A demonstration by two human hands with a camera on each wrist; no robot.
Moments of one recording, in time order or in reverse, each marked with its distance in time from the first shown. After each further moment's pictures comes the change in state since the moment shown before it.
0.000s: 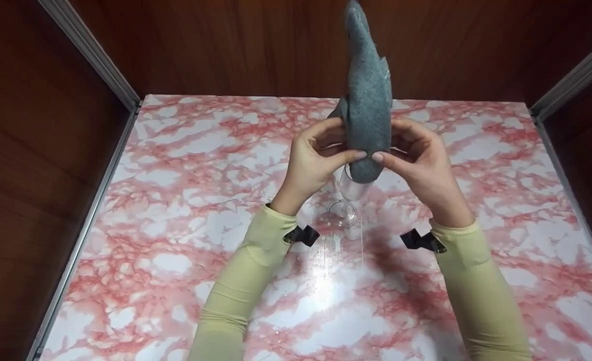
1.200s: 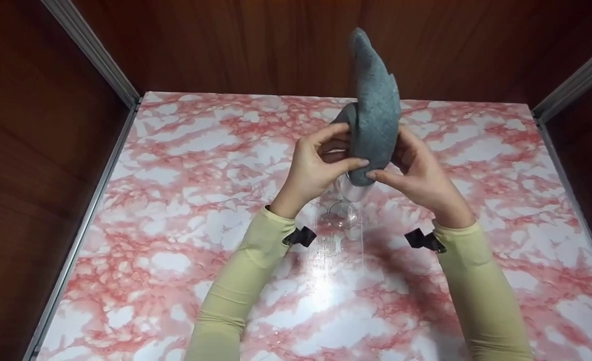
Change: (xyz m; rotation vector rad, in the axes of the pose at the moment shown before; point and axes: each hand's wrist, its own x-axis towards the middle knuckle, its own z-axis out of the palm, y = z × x) left_hand -0.006 0.000 -0.005 0.113 -0.072 -0.039; right_hand -0.001 0.013 -0.005 -0.197 -0.207 0.034
